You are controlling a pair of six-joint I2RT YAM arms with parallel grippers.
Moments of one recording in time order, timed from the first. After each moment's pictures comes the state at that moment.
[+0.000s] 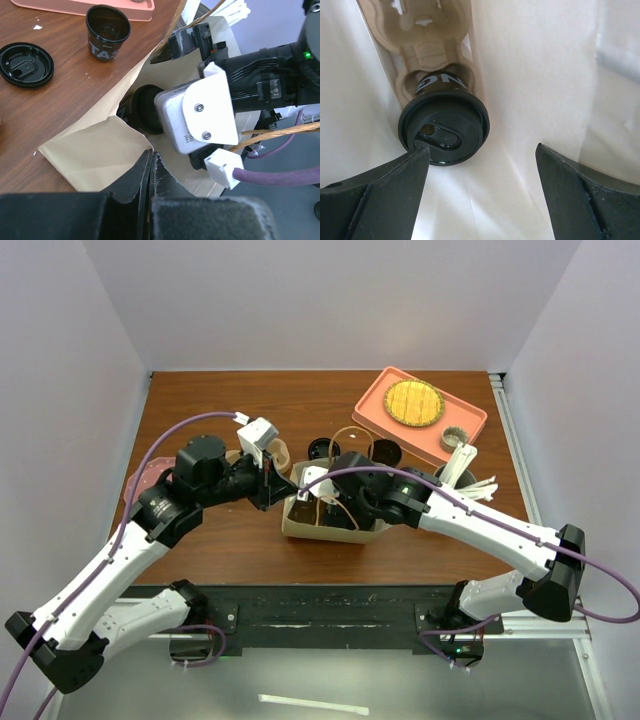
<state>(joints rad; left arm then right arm) -0.65 0.92 1.06 -0.52 0.37 -0.31 1.03 1.36 1.30 -0.88 0.29 -0.47</state>
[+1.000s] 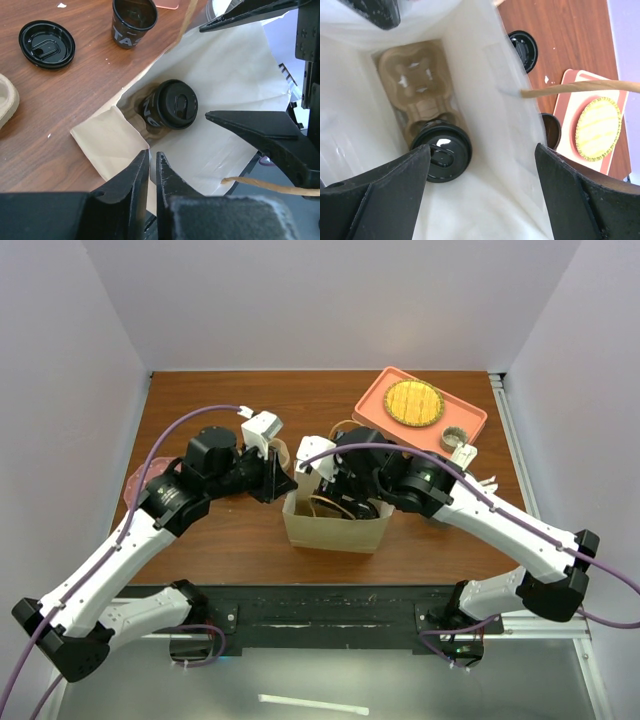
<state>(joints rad) -0.65 1.00 1.13 -0.60 0.28 -0.33 1.03 1.36 1.52 -0.93 0.24 -0.40</state>
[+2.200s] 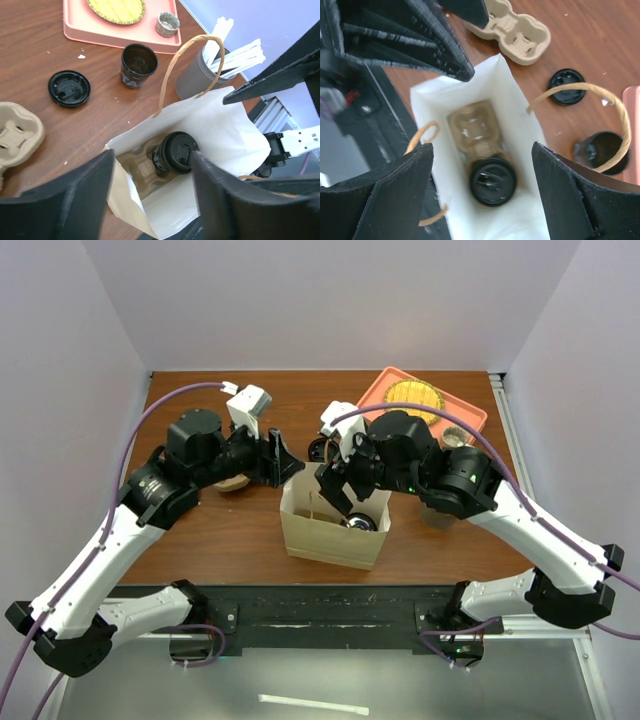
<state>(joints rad) -0.65 1.04 1.32 -0.63 0.21 -0.33 1.03 1.29 1.68 -0.93 0.06 -0.02</state>
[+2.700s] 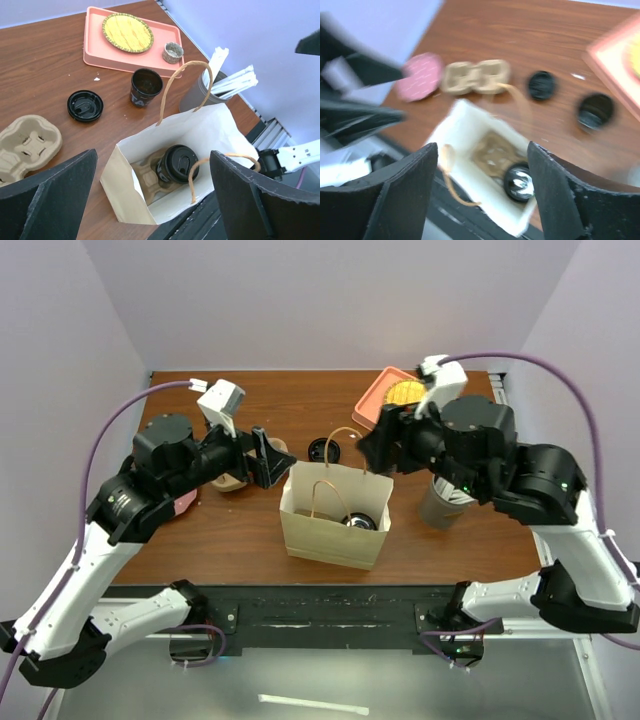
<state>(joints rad) -0.65 0.96 1.39 -0.67 0.14 -0.32 1.03 1.26 1.98 -1.08 0.39 0.47</state>
